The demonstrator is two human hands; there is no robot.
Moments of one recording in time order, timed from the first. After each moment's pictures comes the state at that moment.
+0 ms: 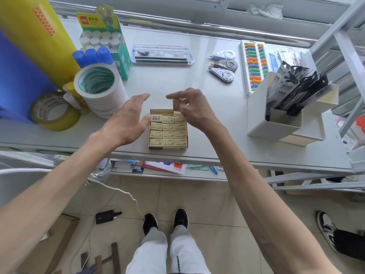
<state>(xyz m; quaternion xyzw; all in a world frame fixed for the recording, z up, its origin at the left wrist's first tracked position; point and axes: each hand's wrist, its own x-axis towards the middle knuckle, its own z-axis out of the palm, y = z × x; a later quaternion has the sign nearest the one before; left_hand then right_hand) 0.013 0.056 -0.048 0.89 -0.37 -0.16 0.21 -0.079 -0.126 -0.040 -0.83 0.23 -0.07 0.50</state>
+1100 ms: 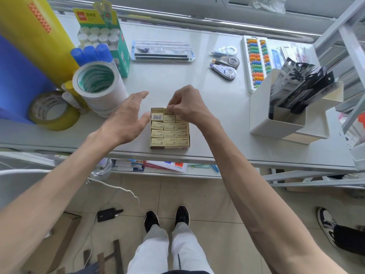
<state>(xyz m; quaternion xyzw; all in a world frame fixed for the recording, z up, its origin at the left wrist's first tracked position) 0.021 0.058 -0.055 0.89 -0.36 -0.16 0.24 -0.060 -0.120 -0.038 -0.87 0.27 0.01 0.43</state>
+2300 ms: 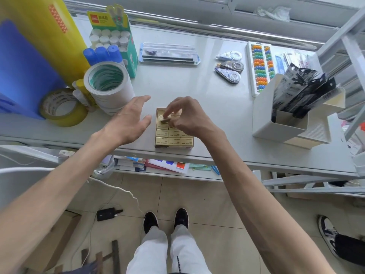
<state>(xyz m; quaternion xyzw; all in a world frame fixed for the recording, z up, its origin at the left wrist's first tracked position) 0.017 0.069 -0.051 0.89 -0.34 -0.18 0.22 -0.081 -0.101 -0.043 -0.89 0.15 0.00 0.43</state>
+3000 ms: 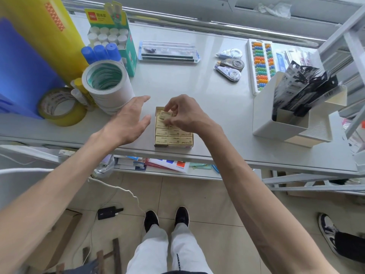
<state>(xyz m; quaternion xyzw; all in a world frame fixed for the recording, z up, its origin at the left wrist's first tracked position) 0.018 0.070 -0.058 0.89 -0.35 -0.18 0.23 -0.071 -0.101 -0.039 -0.89 0.18 0.06 0.41</state>
